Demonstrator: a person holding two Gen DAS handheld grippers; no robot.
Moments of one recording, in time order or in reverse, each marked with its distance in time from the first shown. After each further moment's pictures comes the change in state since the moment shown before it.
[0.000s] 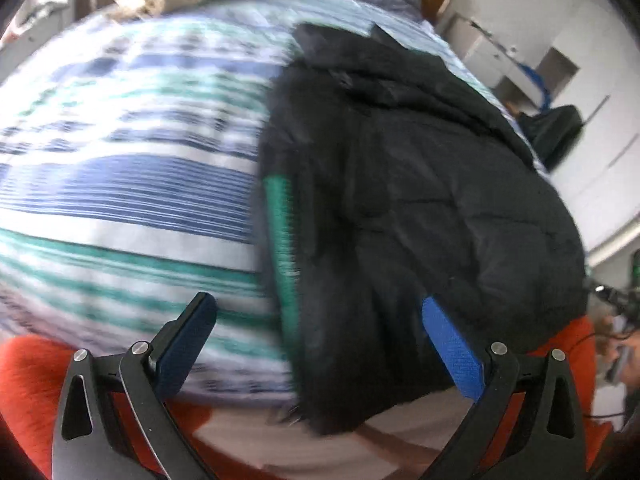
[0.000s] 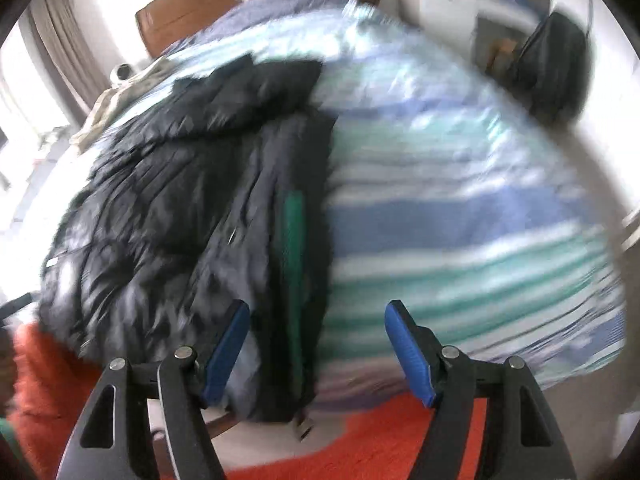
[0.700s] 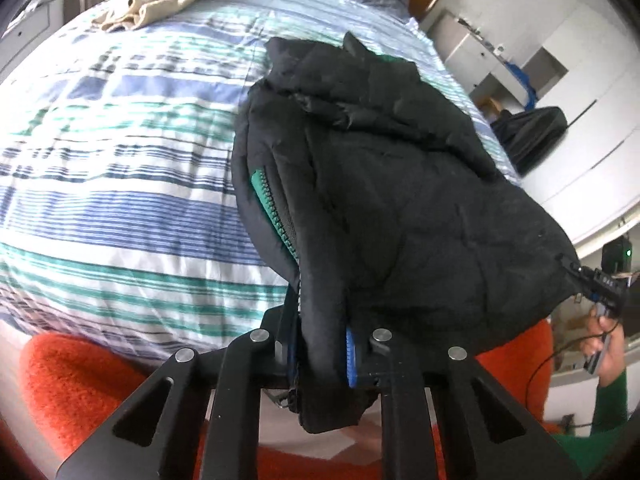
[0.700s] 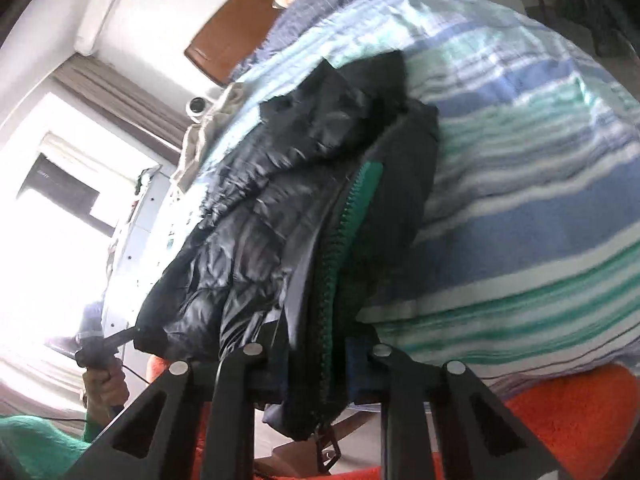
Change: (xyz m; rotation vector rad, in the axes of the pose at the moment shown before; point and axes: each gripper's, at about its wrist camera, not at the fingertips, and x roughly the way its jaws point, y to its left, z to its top) left arm -0.073 -0.025 0.032 -0.005 0.039 -0.043; right arm -0.039 0.038 0.041 0.080 -0.013 0.350
